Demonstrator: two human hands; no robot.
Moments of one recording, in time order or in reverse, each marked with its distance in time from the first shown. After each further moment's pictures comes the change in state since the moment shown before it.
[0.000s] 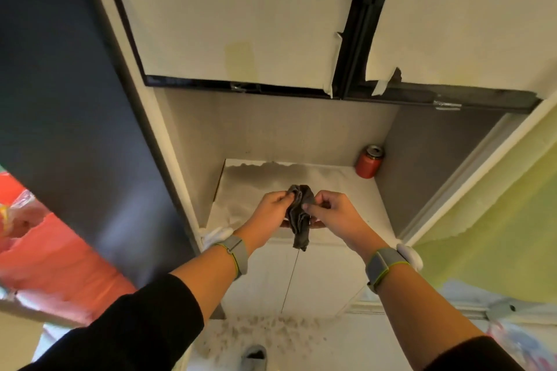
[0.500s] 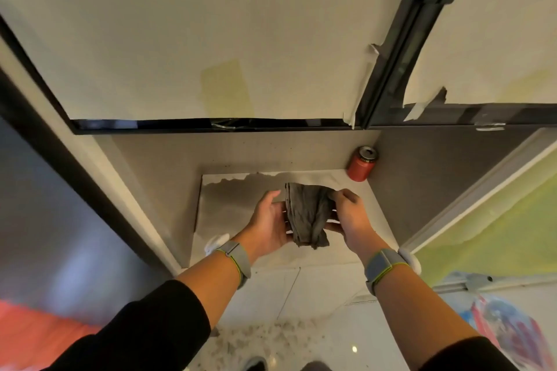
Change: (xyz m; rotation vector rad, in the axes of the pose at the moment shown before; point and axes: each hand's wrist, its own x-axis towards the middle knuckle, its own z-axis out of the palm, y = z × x) left_hand 0.103 -0.008 -0.017 -0.491 -0.311 -0.404; right_hand 0.085 0.013 -0.012 0.363 0.410 0.315
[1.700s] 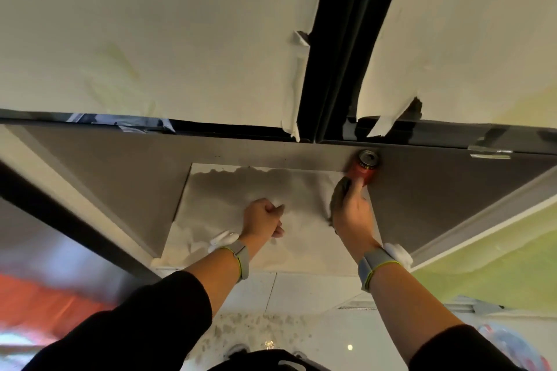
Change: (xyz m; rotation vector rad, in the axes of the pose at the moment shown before) left_hand 0.069 -0.033 0.015 0.556 0.680 0.258; right_hand 0.072 0.011 -0.055 -0.736 0.166 -0.573
